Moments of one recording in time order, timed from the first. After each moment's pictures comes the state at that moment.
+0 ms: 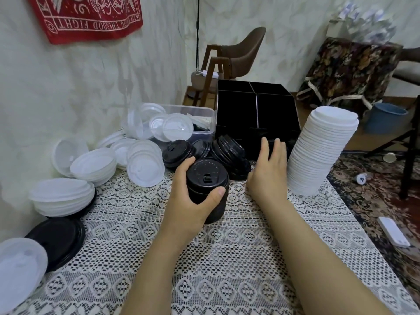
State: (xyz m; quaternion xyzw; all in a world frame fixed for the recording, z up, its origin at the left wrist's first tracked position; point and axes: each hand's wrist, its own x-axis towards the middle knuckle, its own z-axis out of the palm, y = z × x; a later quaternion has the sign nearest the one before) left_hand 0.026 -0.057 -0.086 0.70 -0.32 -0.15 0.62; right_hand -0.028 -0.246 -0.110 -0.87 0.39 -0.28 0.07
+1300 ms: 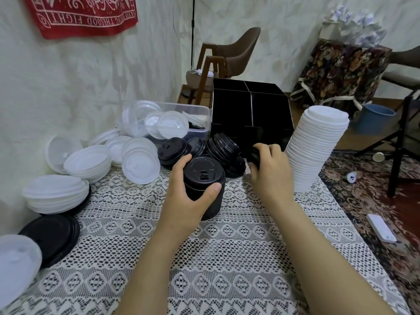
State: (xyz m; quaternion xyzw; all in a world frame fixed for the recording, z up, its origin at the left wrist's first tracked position) left_hand 0.024 -0.057 -0.087 0.70 -0.33 -0.15 0.62; right_hand -0.051 -0.247 -0.096 -0.88 0.32 -0.36 0.01
